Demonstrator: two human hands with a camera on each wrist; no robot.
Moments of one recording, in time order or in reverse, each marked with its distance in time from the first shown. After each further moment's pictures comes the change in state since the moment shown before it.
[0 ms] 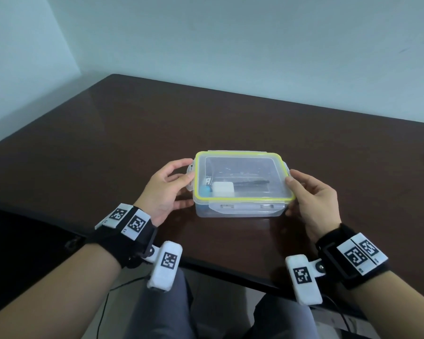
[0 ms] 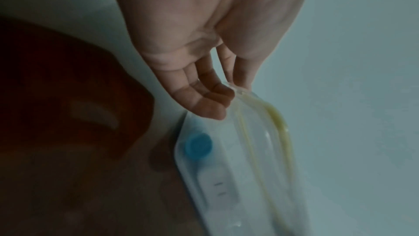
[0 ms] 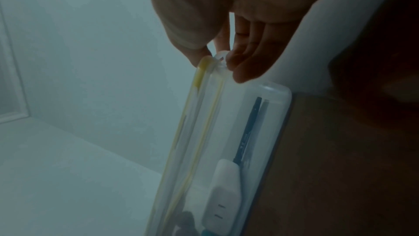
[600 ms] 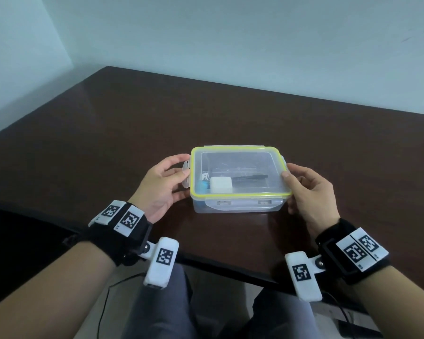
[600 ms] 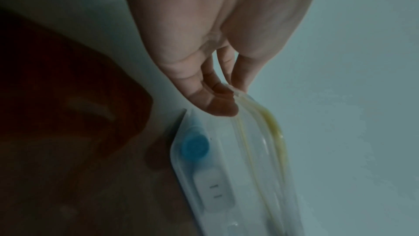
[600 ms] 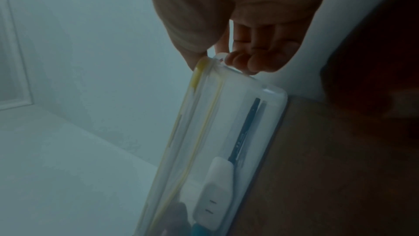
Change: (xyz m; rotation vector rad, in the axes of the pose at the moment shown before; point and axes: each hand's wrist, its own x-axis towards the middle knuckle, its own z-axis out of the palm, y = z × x) left_hand 0.001 0.001 -0.001 -0.078 -0.015 -0.030; right_hand 0.000 0.005 0.000 -0.091 -0.042 -0.046
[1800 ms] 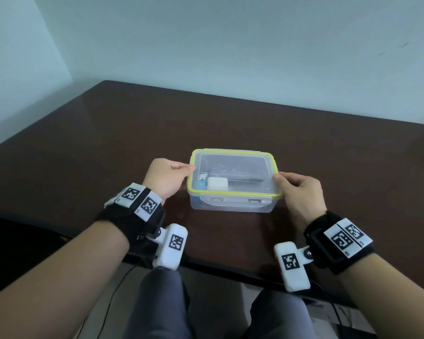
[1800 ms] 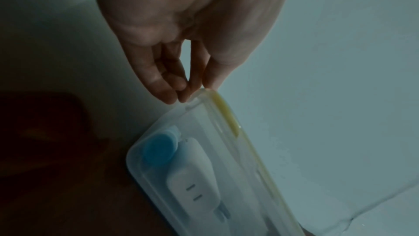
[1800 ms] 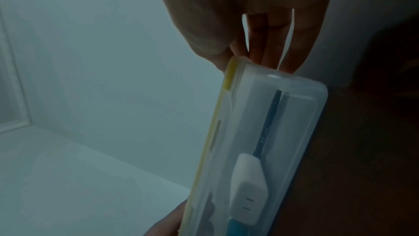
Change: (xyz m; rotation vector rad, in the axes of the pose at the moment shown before) left_hand 0.024 0.016 0.018 0.486 0.183 0.071; right_hand 0.008 -0.005 0.000 -0.145 0.060 0.043
